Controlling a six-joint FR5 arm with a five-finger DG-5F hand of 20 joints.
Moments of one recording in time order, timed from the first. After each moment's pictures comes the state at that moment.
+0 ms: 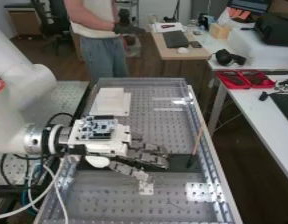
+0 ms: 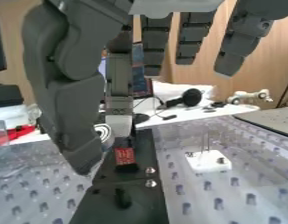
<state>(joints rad) 1.22 -2.04 -1.96 -2.32 -1.90 -0.67</state>
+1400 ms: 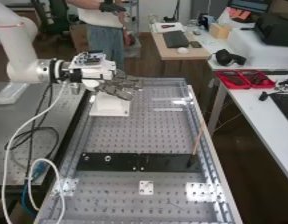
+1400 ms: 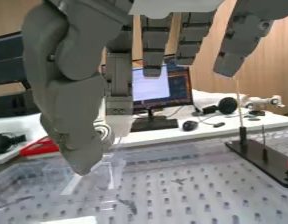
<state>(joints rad) 1.90 -1.64 -2.29 -2.38 -1.21 -0.66</state>
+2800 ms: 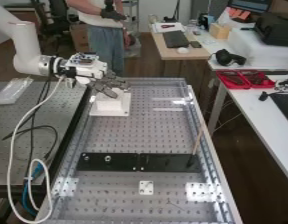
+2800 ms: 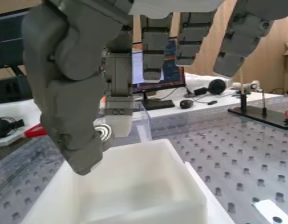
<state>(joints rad) 2.28 -1.66 -2.36 -2.41 -0.74 -0.55</state>
